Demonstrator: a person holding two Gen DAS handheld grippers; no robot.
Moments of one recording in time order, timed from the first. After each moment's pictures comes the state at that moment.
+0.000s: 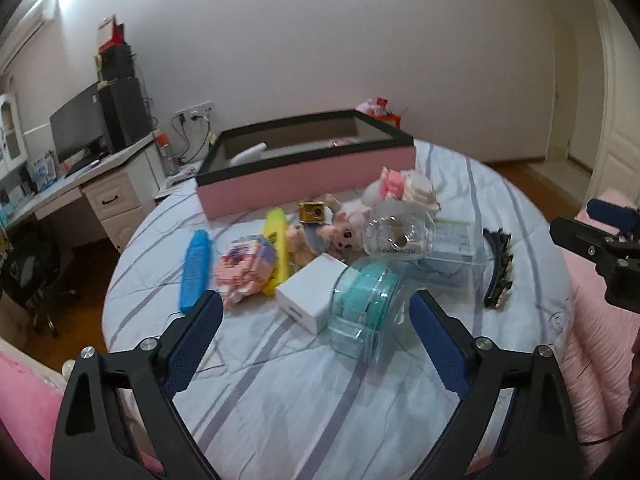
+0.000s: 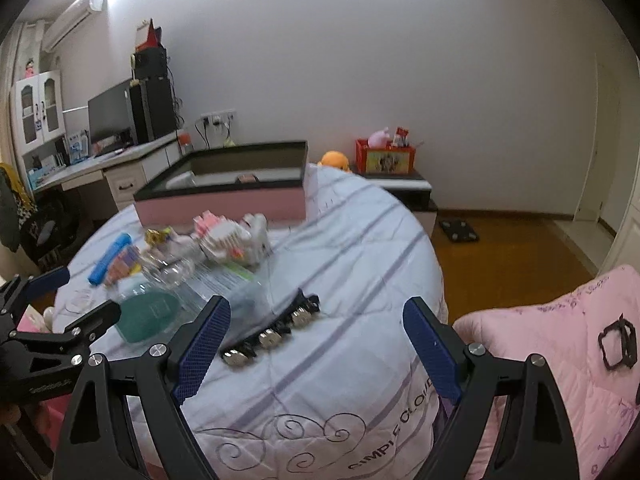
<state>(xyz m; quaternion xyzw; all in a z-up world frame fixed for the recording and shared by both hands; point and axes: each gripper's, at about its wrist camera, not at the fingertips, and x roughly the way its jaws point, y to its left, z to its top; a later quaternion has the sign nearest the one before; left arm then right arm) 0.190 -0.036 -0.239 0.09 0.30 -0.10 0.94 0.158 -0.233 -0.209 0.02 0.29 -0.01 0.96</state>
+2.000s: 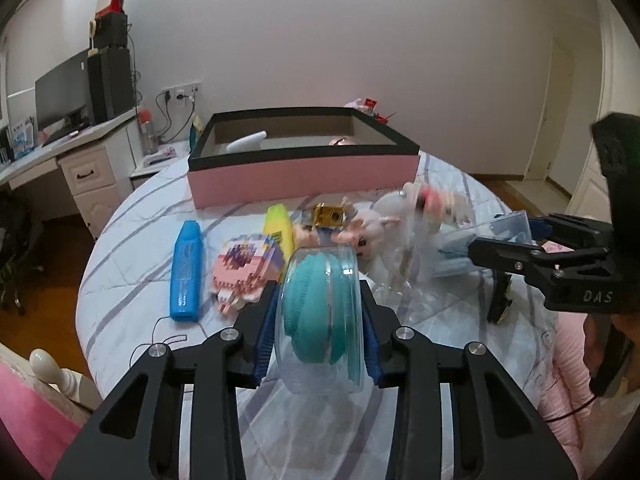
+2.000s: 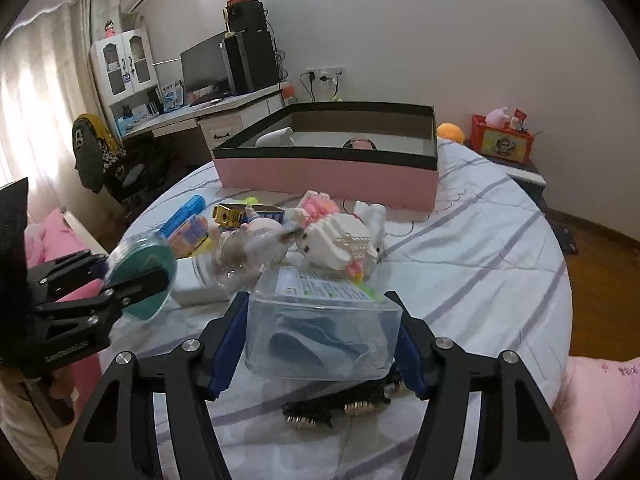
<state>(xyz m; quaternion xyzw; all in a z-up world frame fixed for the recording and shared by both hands) 0.213 0.002 -0.234 0.02 0.32 -0.14 0.94 0.230 -0.198 -0.217 -0.01 0.34 0.19 0.92</state>
